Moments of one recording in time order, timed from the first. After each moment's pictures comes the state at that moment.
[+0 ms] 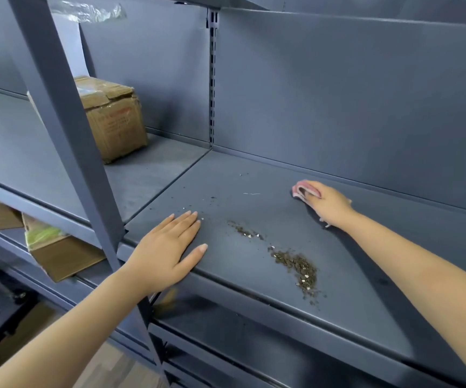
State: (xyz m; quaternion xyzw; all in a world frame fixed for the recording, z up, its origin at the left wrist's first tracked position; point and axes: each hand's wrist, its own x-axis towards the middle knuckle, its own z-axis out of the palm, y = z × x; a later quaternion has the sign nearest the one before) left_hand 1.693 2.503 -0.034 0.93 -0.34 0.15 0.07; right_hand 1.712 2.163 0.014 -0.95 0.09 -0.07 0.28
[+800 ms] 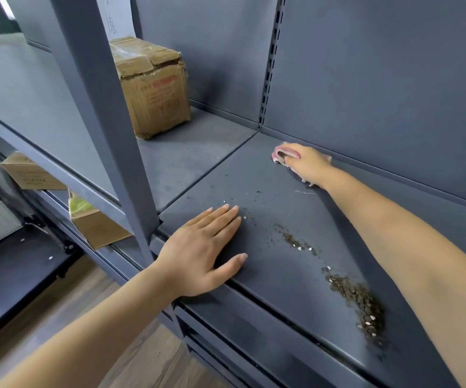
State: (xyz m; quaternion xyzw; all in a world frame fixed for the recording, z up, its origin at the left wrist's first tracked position) left_hand 1.702 2.508 -0.040 0.93 -0.33 0.13 0.08; right_hand 1.847 2.262 0.014 -0.96 -0.02 0.00 0.30
